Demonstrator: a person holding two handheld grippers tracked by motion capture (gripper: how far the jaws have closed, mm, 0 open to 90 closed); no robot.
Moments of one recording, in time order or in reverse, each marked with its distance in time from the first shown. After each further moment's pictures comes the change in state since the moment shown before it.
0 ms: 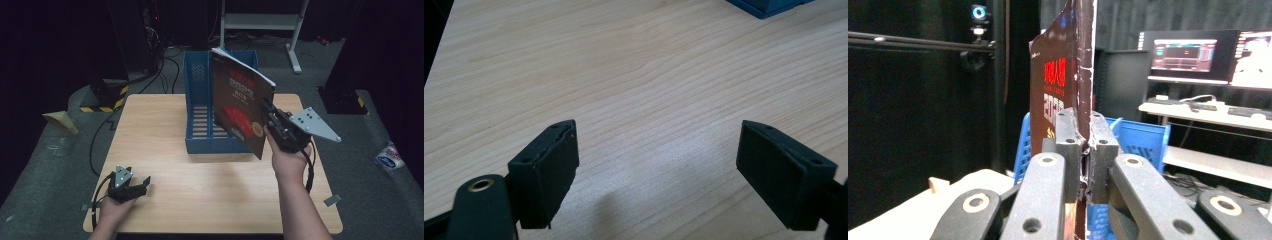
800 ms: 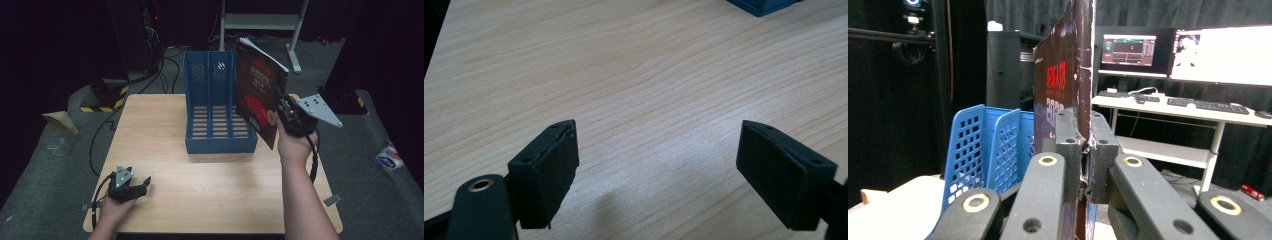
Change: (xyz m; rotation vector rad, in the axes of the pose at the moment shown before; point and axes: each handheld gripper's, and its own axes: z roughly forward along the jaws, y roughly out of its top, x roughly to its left) left arm -0.001 0.000 0.000 0.006 -0.008 0.003; right arm -0.034 -0.002 0.024 0.027 -0.186 -0.013
